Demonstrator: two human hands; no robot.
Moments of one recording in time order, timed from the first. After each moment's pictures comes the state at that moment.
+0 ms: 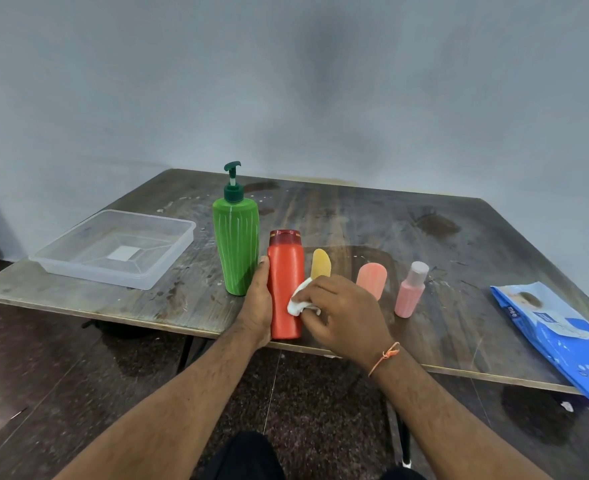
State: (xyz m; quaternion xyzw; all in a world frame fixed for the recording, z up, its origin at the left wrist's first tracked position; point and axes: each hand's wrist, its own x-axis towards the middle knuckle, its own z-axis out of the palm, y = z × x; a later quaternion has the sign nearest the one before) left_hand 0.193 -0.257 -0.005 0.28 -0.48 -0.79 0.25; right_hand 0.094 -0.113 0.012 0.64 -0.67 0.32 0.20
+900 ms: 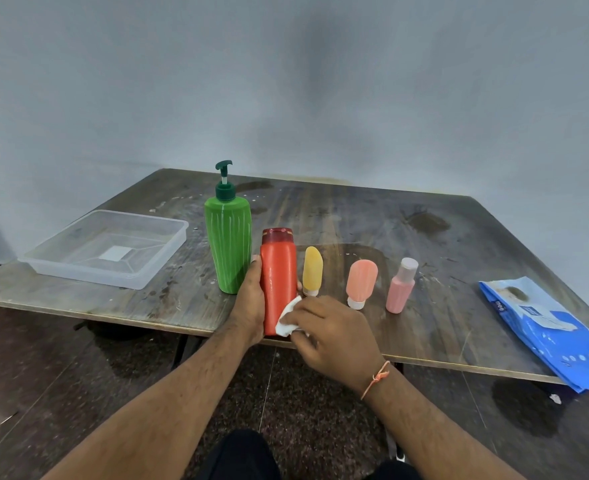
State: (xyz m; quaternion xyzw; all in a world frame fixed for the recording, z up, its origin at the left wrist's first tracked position) left_hand 0.193 -0.261 -0.010 0.24 -0.45 -0.83 0.22; right_hand 0.114 -0.095 -0.010 0.65 -0.67 0.28 0.21
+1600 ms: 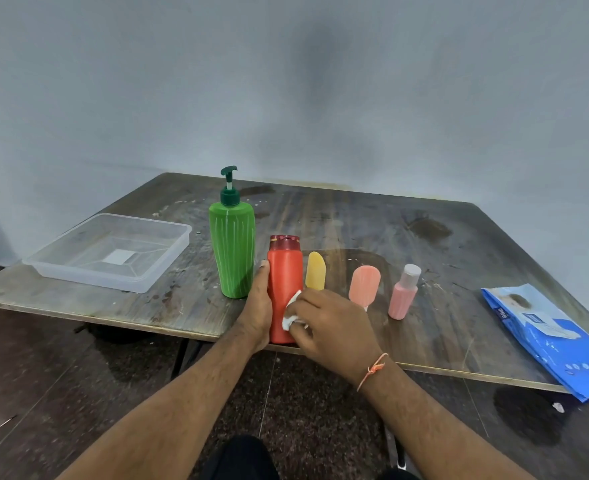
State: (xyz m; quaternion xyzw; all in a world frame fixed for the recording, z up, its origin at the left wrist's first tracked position) left_hand 0.193 -0.252 -0.006 0.24 -0.47 -0.82 0.22; right_hand 0.114 -0.110 0.005 0.63 -0.70 0.25 0.22
